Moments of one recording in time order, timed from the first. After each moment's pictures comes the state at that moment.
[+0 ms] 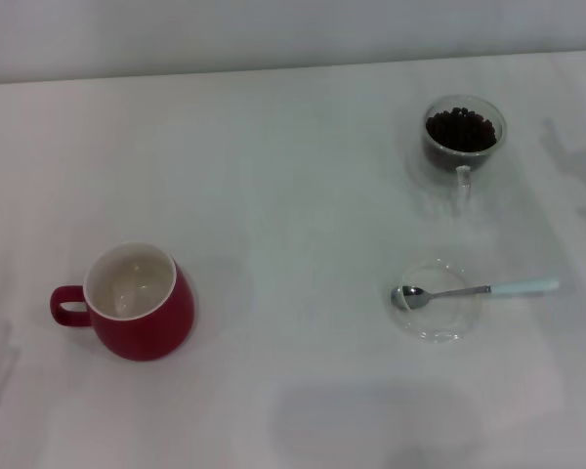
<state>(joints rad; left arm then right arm) -0.04 -2.08 2.79 0.15 -1.11 1.49 -0.19 0.41 2.02 -1.10 -0.06 -0.27 -1.23 0.40</state>
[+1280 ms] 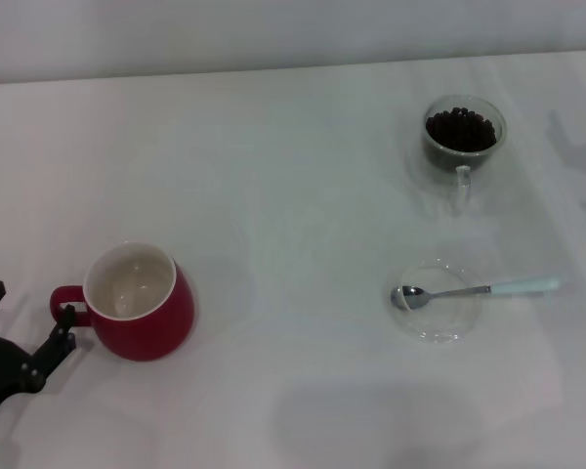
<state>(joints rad) -0.19 -2.08 2.84 0.07 -0.93 1.33 -0.12 0.41 2.01 -1.10 -0.09 -0.27 -1.20 0.40</state>
